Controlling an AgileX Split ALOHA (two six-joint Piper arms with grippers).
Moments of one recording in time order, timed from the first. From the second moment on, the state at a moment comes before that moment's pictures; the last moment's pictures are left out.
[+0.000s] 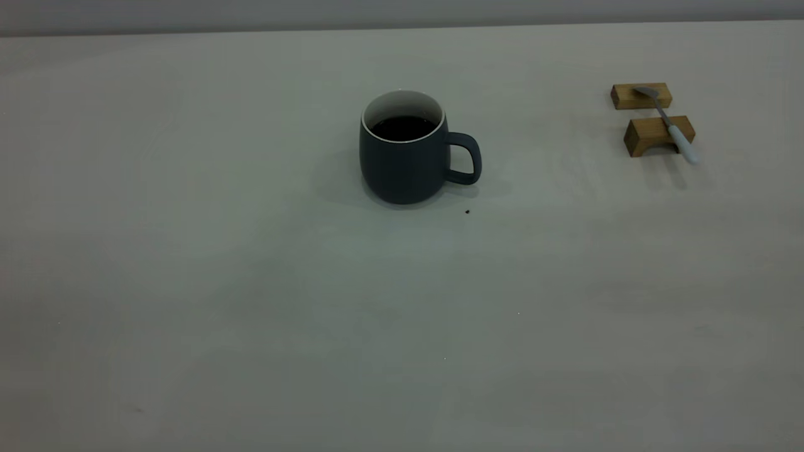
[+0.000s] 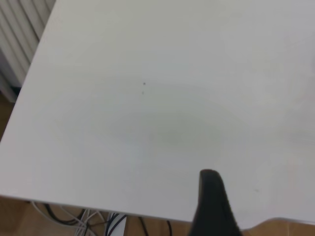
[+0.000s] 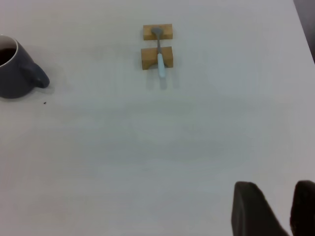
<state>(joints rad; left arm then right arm) -0.04 -0.02 -0.49 0.15 1.14 -0.20 0.02 0.02 -0.47 -0.02 1.13 0.01</state>
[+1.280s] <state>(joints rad) 0.01 -0.02 -0.49 0.15 1.14 -0.18 0.02 0.03 -0.49 -0.02 1.11 0.01</state>
